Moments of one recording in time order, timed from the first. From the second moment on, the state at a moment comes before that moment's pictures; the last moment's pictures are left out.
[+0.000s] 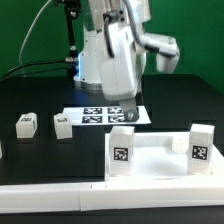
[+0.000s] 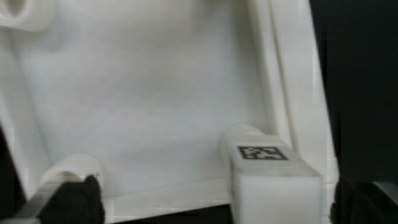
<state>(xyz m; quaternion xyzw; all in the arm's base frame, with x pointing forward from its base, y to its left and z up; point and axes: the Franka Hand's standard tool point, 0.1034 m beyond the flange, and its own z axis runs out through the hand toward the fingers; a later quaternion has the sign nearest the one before) 0.604 0.022 0.114 -0.63 0.77 0.05 0.07</state>
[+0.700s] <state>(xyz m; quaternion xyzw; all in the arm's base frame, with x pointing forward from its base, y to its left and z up) 0.584 0.029 0.110 -0.64 0.77 0.05 0.07</state>
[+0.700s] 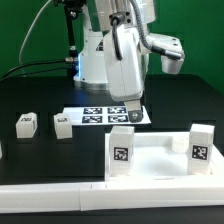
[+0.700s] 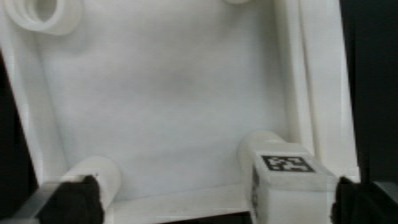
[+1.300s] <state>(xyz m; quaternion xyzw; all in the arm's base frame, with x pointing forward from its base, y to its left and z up) 0.538 0.055 0.077 -0.65 0.76 0.06 0.03</state>
